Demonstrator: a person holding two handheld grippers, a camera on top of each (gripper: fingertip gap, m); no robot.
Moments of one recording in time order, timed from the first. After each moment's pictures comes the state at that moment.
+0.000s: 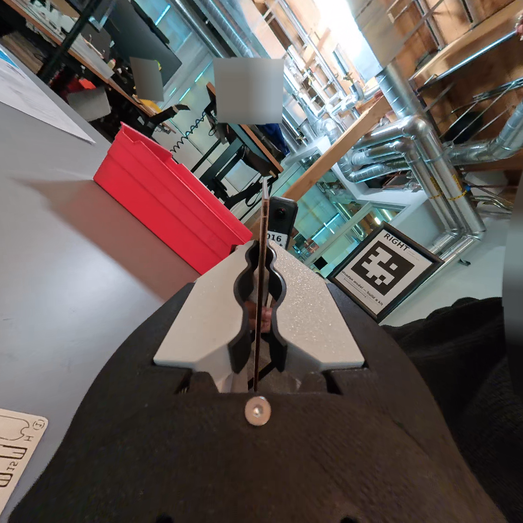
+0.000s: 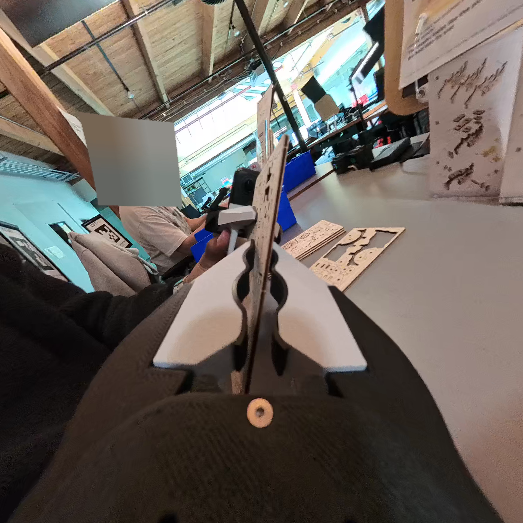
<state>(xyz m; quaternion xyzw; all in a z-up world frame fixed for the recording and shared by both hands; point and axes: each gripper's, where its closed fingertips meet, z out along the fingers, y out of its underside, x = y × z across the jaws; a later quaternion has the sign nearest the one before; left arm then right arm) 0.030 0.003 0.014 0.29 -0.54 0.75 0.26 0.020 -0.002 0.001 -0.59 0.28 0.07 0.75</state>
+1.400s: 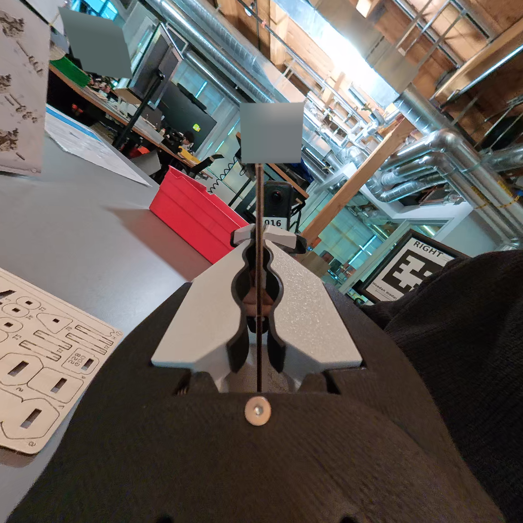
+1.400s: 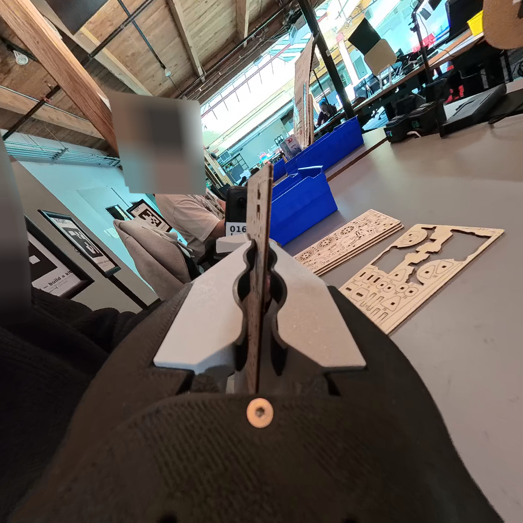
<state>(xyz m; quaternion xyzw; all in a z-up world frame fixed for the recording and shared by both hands) 0.016 0.068 0.005 0.31 -0.52 0.78 0.16 0.023 0.065 0.007 -0.61 0.25 0.17 0.73</state>
